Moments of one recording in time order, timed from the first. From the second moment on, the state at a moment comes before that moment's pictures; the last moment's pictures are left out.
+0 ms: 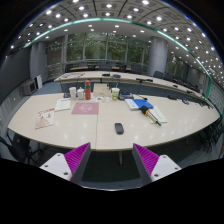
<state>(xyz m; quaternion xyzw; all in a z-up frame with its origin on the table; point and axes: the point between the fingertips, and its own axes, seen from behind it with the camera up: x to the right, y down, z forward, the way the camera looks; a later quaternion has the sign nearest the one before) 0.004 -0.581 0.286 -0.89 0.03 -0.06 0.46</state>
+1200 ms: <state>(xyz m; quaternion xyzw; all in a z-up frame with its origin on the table) 0.121 -0.211 -0.013 -0.90 -0.01 -0.01 0.45</state>
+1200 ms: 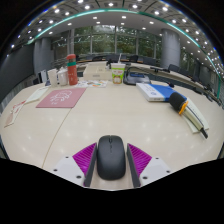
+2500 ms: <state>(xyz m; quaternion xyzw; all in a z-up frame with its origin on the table) -0.166 0.090 0.034 -0.89 -0.03 0.00 0.45</state>
